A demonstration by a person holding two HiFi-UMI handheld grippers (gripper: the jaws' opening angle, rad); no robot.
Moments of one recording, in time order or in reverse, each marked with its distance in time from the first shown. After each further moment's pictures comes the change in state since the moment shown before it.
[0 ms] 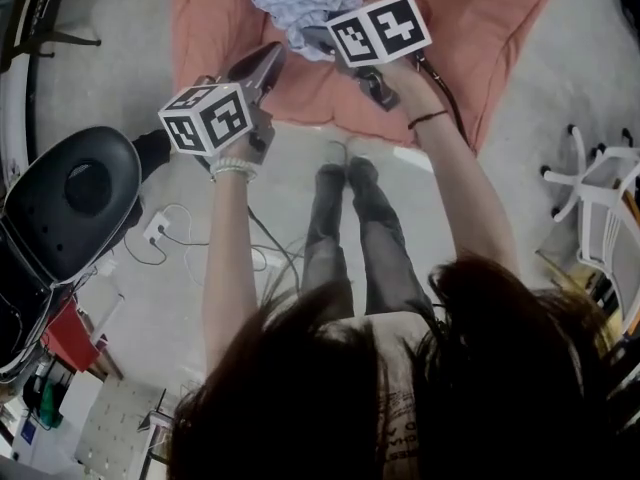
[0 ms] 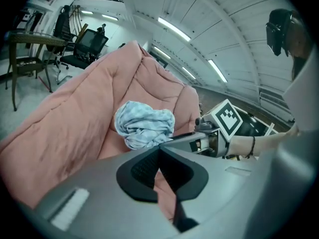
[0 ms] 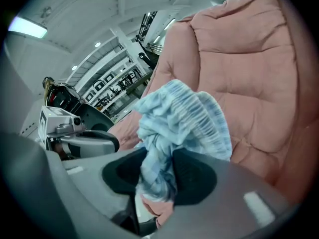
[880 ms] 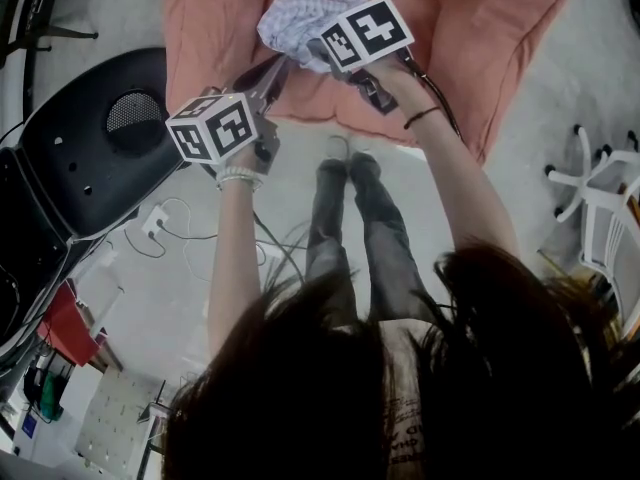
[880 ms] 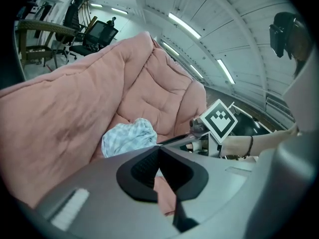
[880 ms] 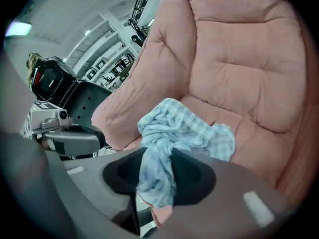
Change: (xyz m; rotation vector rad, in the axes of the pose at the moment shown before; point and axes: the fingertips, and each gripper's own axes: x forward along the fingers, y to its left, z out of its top) left arm 0.005 0.025 -0.042 -0.090 0.050 0.033; right arm 0.049 -0.019 -0.050 0.028 0.184 -0.034
